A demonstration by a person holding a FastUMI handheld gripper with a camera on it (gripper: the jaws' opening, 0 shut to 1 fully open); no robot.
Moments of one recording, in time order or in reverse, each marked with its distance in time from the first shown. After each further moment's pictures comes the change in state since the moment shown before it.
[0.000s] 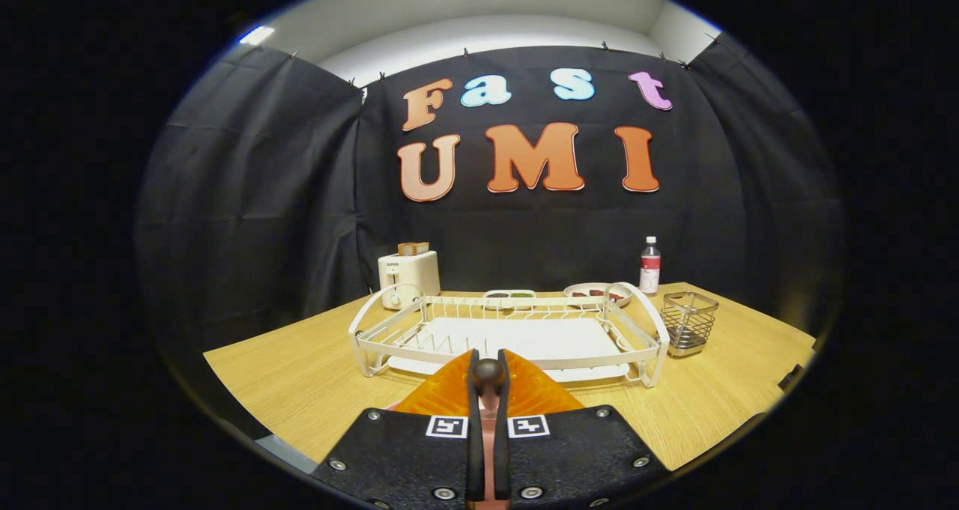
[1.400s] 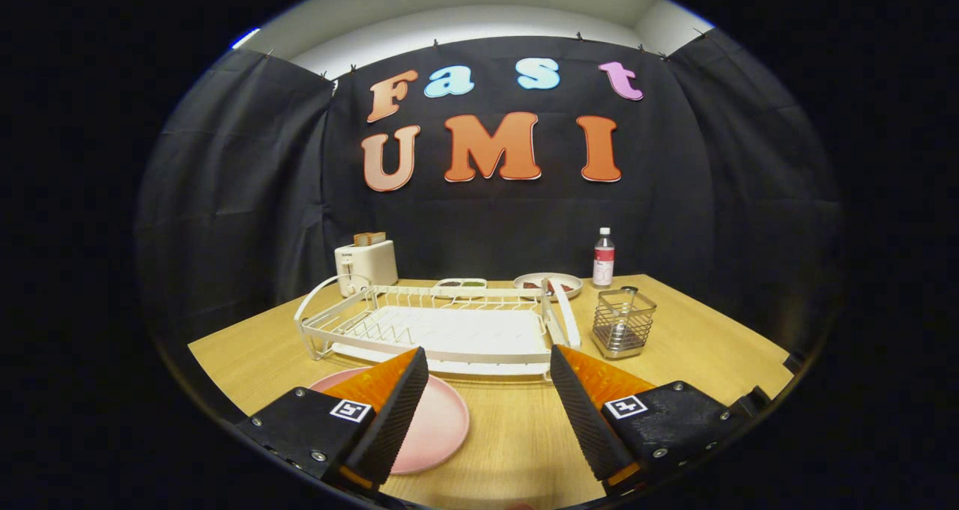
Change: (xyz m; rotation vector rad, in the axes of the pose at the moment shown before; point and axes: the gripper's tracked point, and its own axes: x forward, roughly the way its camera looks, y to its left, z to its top) arm -0.030 -0.129 0.022 -0.009 0.047 -0.118
